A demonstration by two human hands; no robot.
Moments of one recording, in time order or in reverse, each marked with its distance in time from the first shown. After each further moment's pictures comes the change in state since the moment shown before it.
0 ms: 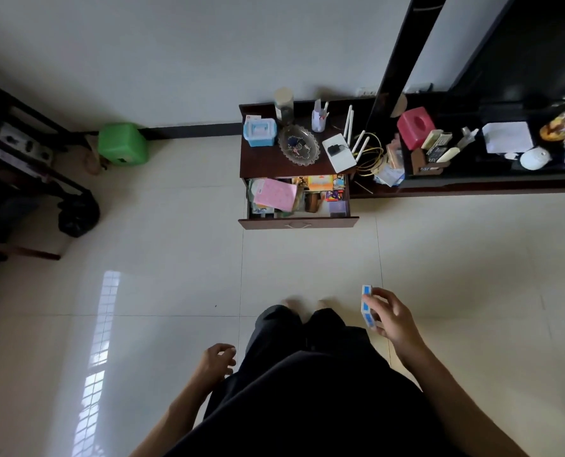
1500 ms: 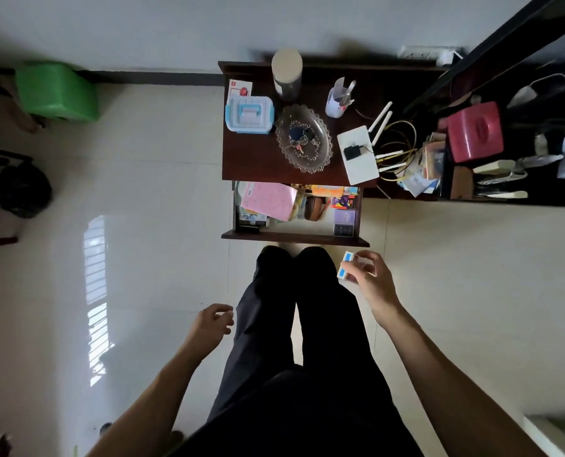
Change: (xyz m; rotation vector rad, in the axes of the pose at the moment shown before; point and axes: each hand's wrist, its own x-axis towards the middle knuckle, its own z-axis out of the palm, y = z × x) left_hand 0.233 0.358 -0.039 0.063 -0.101 -0.165; right_hand 0.386 -0.247 0.098 -0.087 -0.008 0.297
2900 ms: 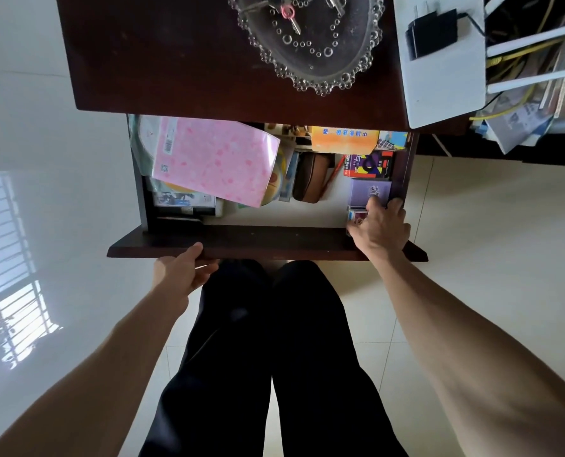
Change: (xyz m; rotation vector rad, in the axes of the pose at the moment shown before) left_hand 0.488 0.003 0.127 -0.548 0.158 -0.268; right_hand 0.480 0.173 0.075 -1.262 0.372 -0.085
